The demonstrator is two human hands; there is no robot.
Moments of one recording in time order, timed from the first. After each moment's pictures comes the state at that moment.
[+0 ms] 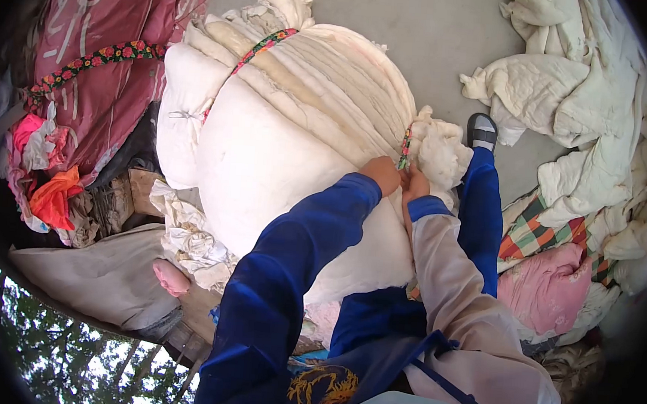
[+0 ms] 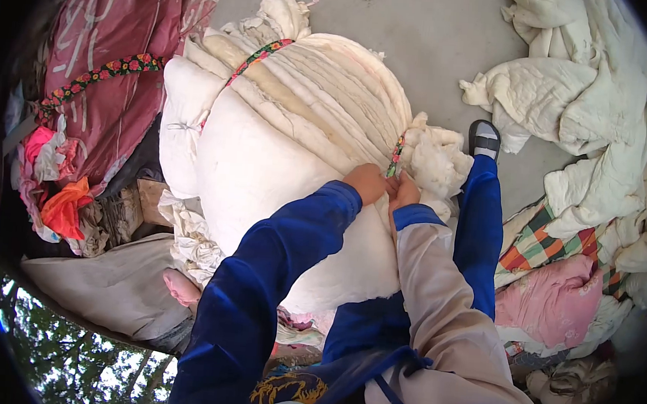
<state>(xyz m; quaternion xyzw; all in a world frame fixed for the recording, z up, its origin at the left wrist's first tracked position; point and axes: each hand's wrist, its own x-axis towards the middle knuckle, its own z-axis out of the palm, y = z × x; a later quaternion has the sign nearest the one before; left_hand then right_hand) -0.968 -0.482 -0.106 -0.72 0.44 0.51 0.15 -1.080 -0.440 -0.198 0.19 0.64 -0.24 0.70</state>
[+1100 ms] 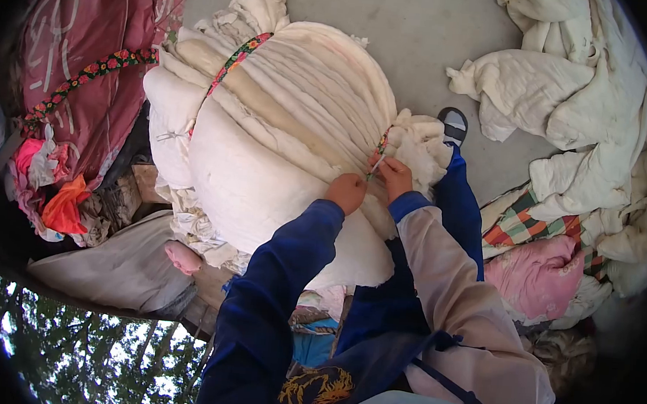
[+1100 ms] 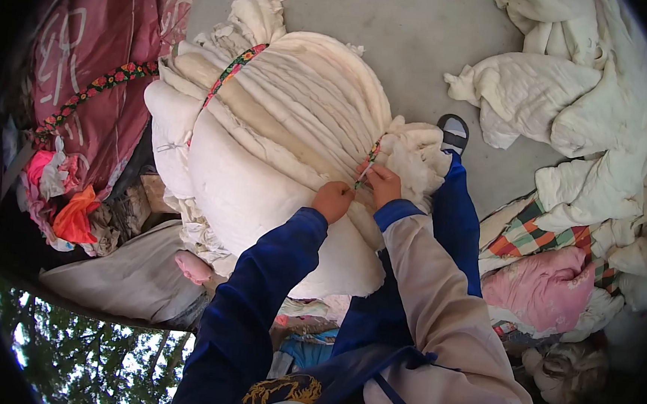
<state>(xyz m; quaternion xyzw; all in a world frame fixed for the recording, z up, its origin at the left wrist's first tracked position) -0.967 -0.489 -0.103 -0.77 0.33 0.54 0.09 -1.107 -0.507 -0.182 0.01 0.51 -0.19 0.84</state>
